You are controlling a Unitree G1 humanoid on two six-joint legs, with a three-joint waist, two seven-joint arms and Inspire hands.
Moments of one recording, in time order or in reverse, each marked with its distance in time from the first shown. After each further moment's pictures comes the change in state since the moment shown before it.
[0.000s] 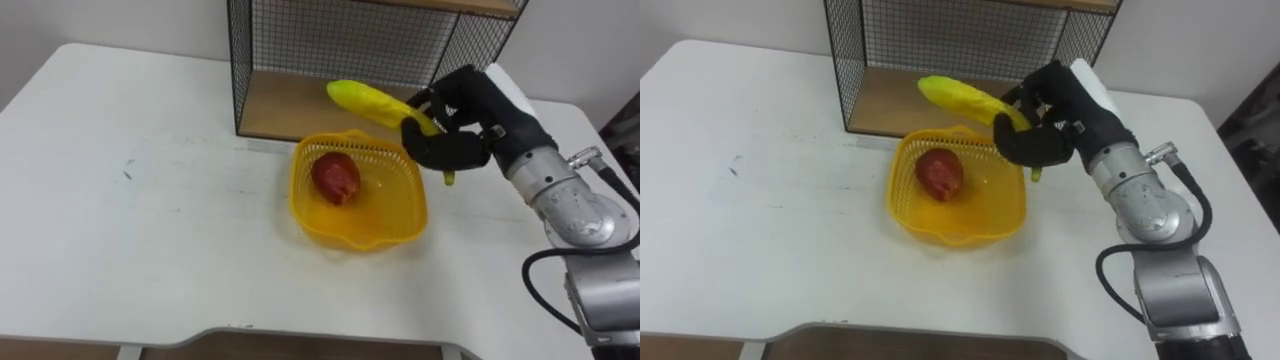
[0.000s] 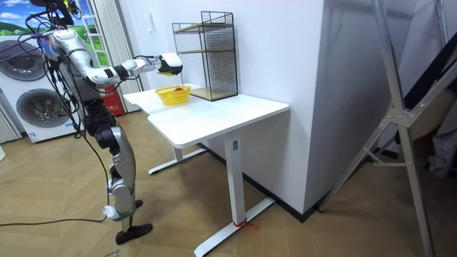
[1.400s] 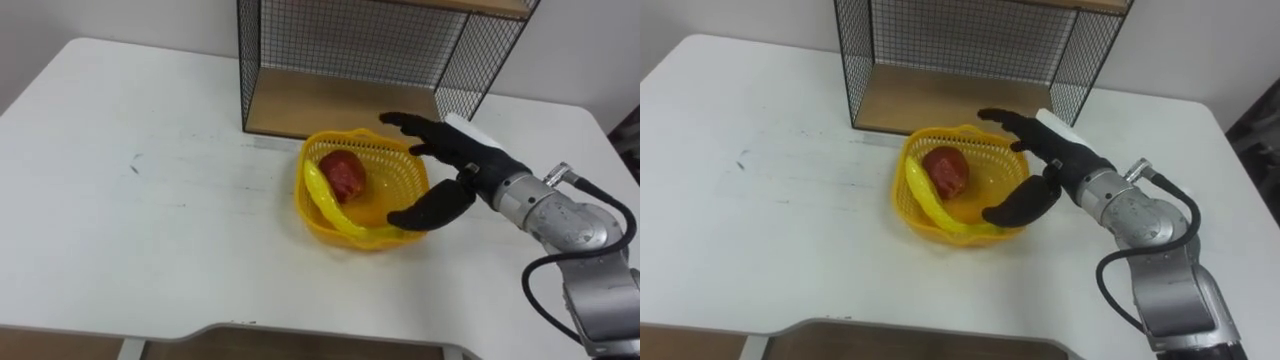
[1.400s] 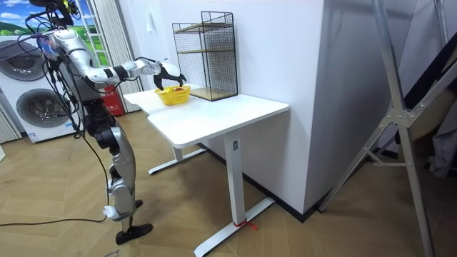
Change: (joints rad) left arm -0.015 0.004 -0.008 0.002 -0.011 0.001 0.005; right arm 0.029 -0.013 0.021 0.002 -0.077 0.062 0.208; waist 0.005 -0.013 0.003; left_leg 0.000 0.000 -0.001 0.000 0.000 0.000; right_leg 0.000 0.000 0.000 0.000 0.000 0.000
